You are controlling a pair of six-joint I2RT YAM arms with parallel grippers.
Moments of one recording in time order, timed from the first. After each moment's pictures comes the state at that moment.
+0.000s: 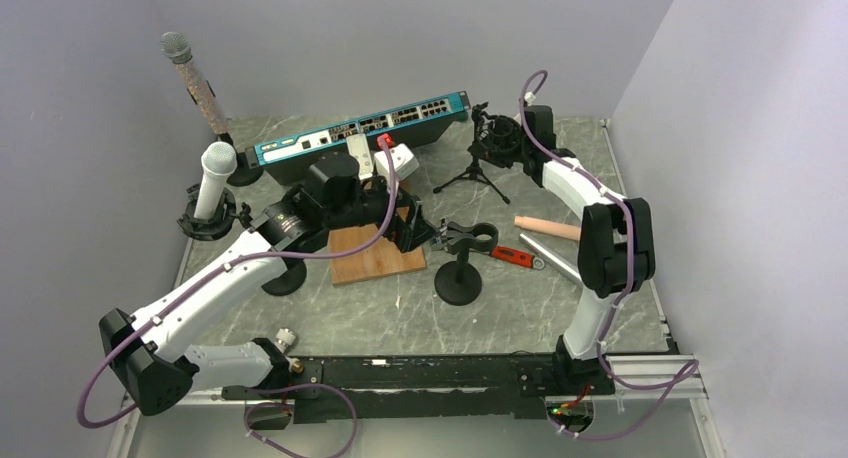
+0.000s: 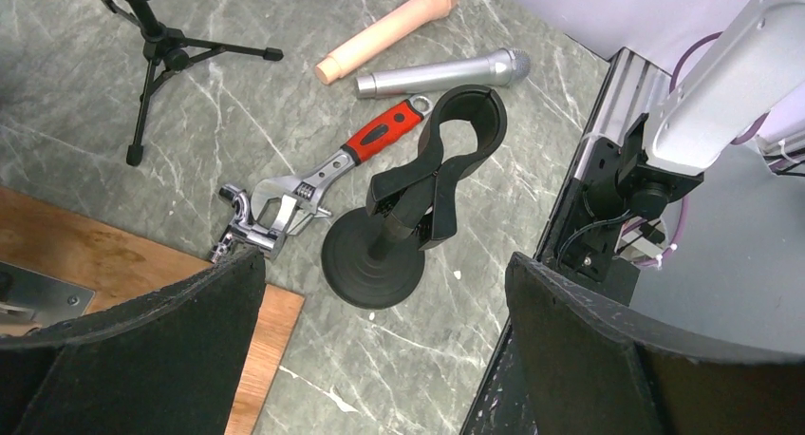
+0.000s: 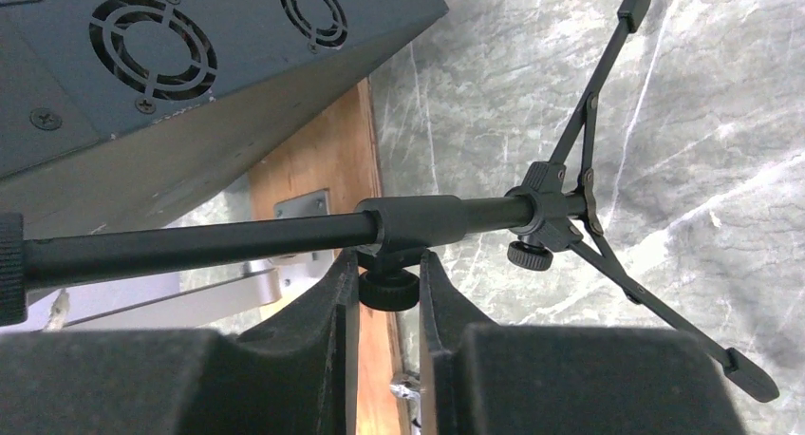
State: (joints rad) left arm -0.77 1.19 1.20 -0.34 0.37 -0.13; right arm 0.18 1.85 1.37 -0.08 -0.33 0.67
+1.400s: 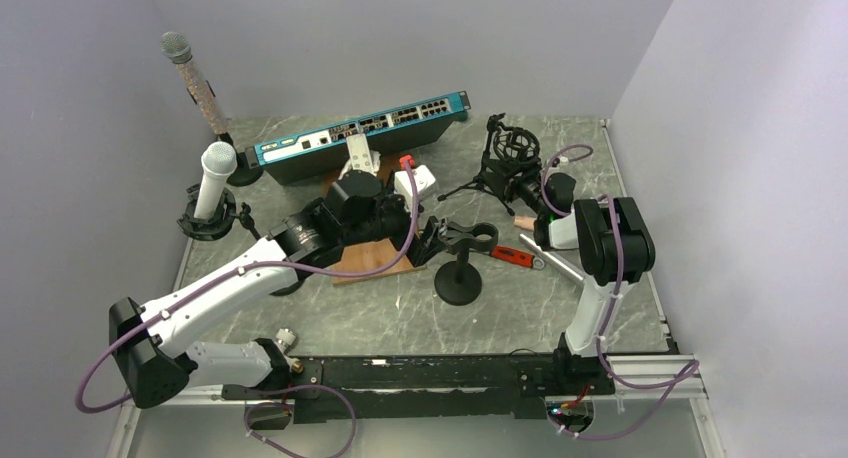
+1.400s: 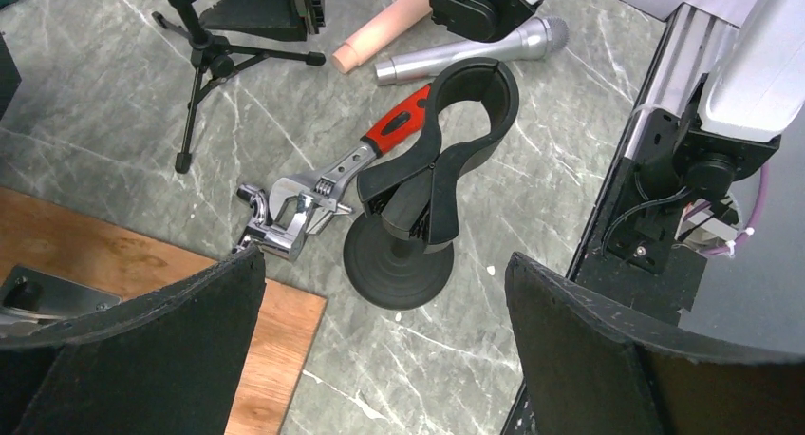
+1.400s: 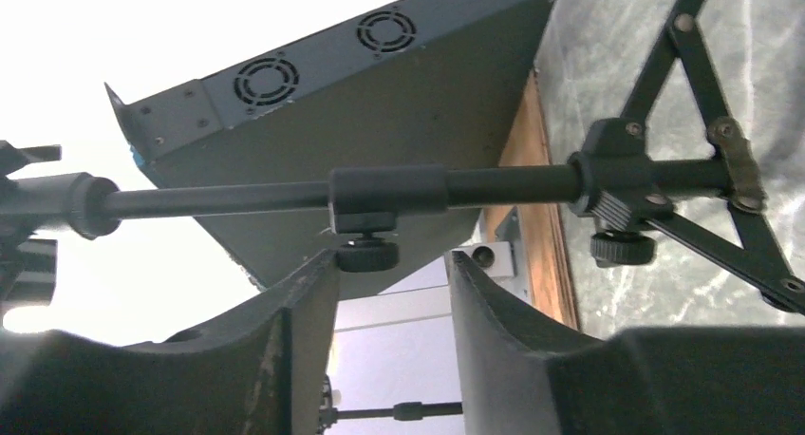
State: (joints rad) left arm -0.89 1.21 1.15 -0.29 0.22 -0.04; right arm 0.06 1.92 0.73 1.13 -0.52 1.53
